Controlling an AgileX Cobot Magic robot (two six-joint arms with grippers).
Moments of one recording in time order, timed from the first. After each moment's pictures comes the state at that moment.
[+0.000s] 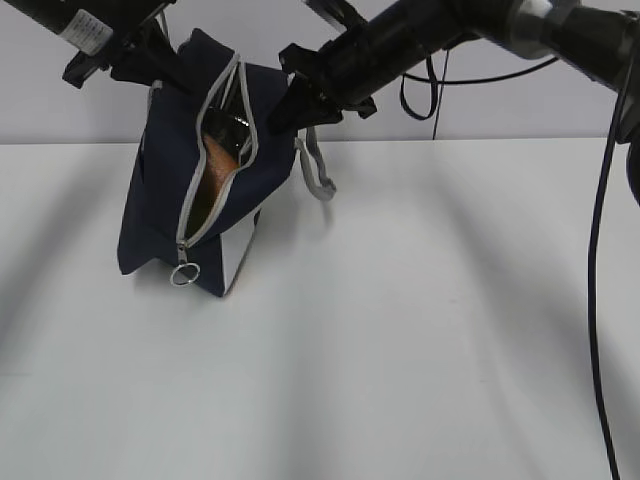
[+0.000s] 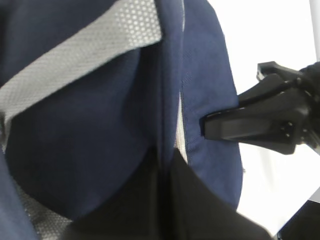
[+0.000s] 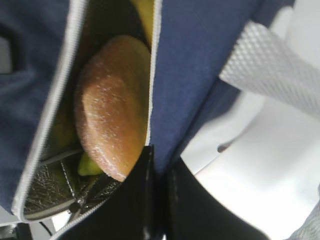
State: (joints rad) left arm -0.09 2.08 -2.01 -0.68 1.24 0.20; right arm 0.24 2.45 -2.37 0.85 1.22 -0.47
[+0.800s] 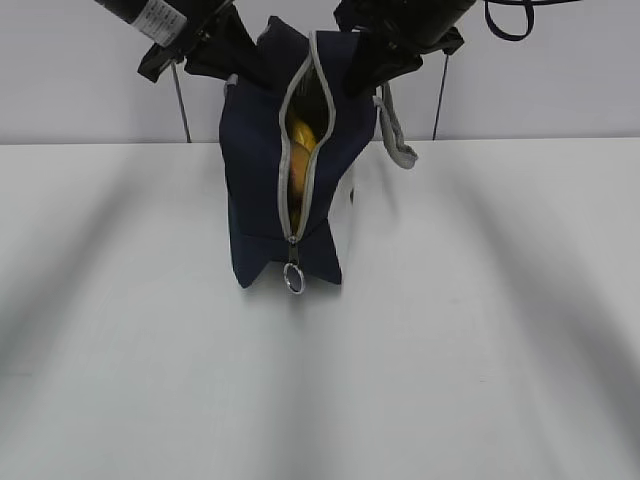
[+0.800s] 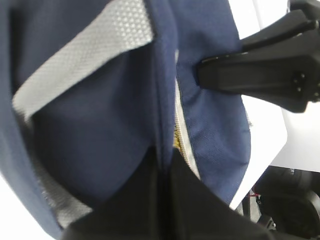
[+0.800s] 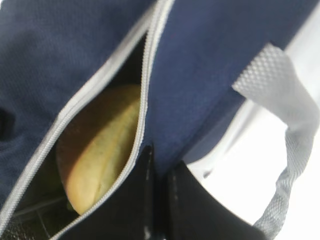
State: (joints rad) left arm -0.25 2.05 -2.01 -0.74 1.23 0.19; right arm 0.22 2.19 -2.27 0.46 1.28 -0.33
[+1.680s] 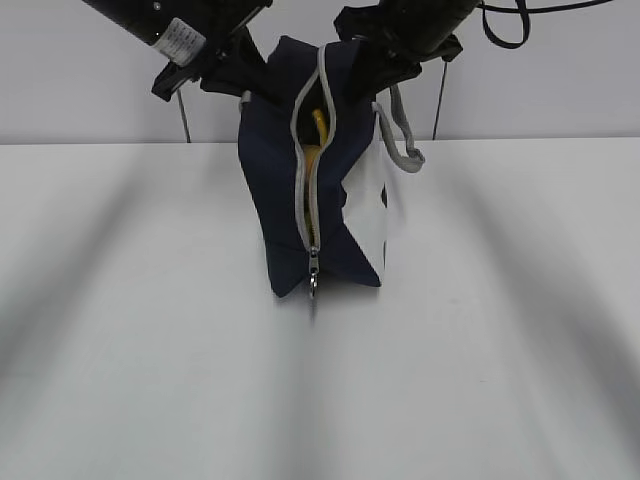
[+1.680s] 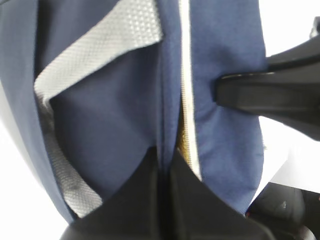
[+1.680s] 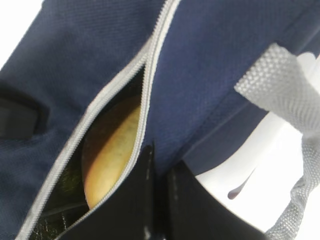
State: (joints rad) left arm -0.26 2.10 -2.01 -0.74 1.17 0.14; right arm 0.22 2.21 -2.27 0.45 1.27 -0.33
